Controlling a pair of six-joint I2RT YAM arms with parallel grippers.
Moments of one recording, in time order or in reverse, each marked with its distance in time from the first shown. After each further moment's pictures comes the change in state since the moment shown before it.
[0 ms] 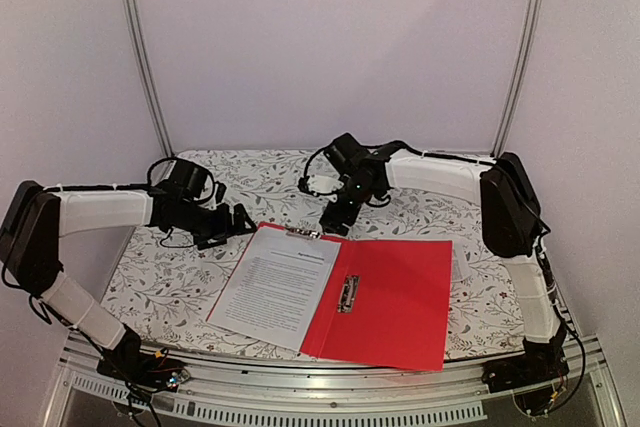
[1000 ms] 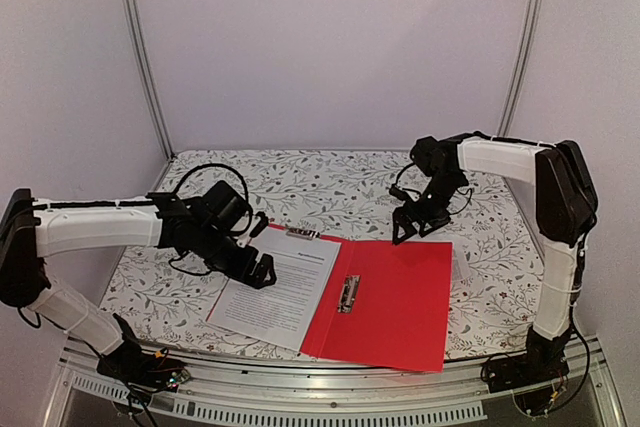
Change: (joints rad) left arm -0.402 -0.087 0.029 -0.306 -0.168 0.192; right arm -0.317 -0.291 -0.382 -0.327 -0.294 0.395
